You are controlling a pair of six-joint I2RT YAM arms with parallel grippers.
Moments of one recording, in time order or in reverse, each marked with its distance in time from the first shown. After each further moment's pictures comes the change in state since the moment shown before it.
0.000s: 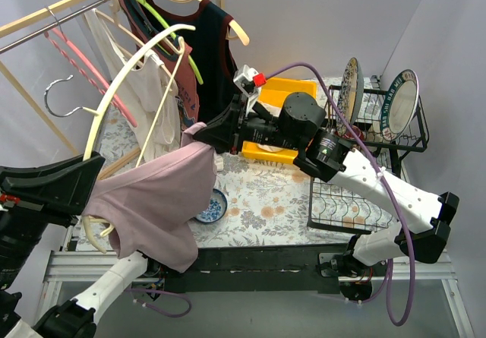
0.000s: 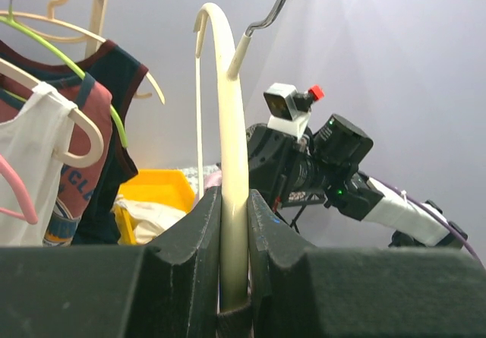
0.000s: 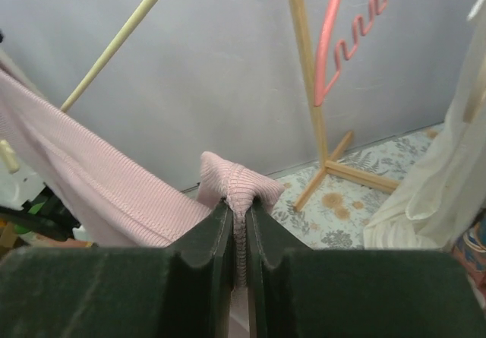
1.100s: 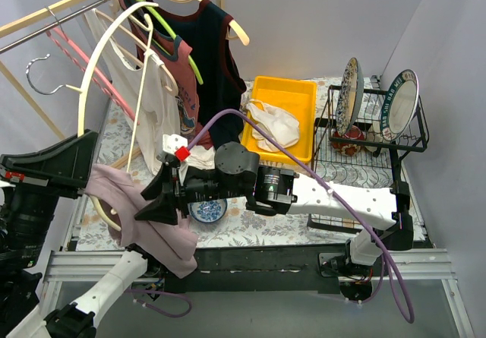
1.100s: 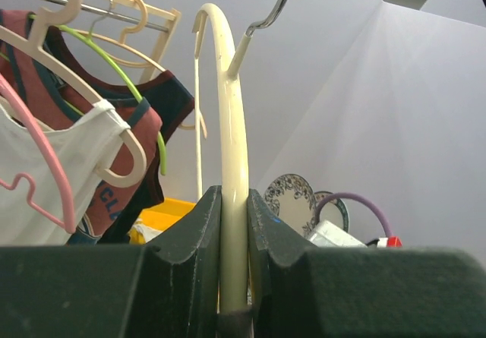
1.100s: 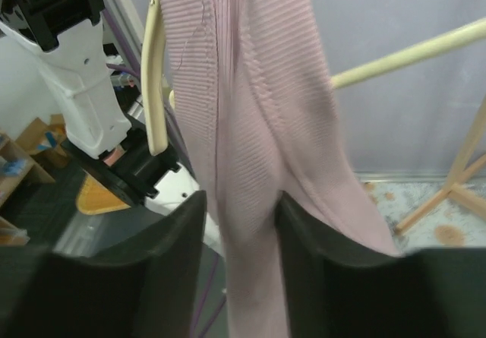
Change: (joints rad) left arm 0.000 -0.050 -0.194 0.194 -0.216 -0.079; right arm 0.377 0.233 0.143 0.046 0.032 -0.136
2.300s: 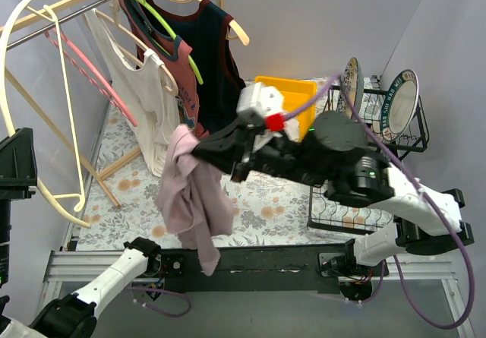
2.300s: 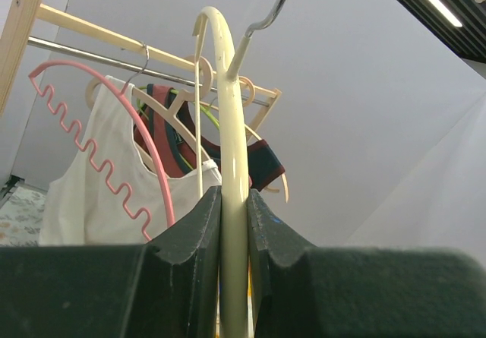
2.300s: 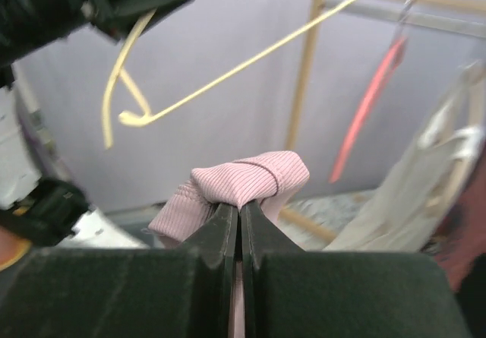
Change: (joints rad) left arm 0.000 0.116 0.328 -0.172 -0.357 0.126; right arm 0.053 -0.190 0.291 -0.417 0.393 -0.272
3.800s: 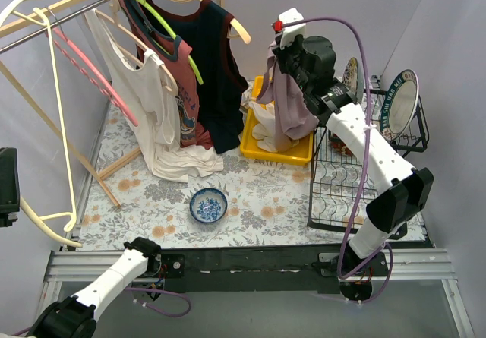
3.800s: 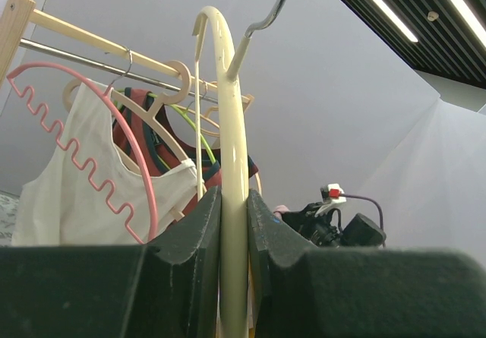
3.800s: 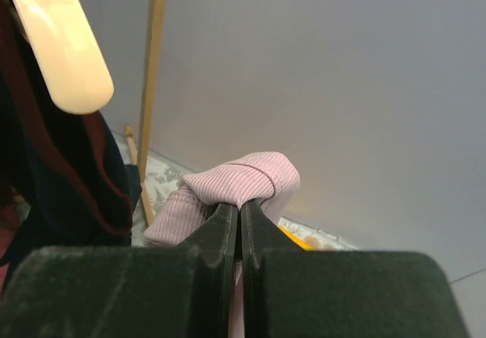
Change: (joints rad) left arm 0.000 -0.029 0.091 -0.070 0.048 -0.051; right arm -0.930 0.211 -0.199 0.267 0.111 -0.261
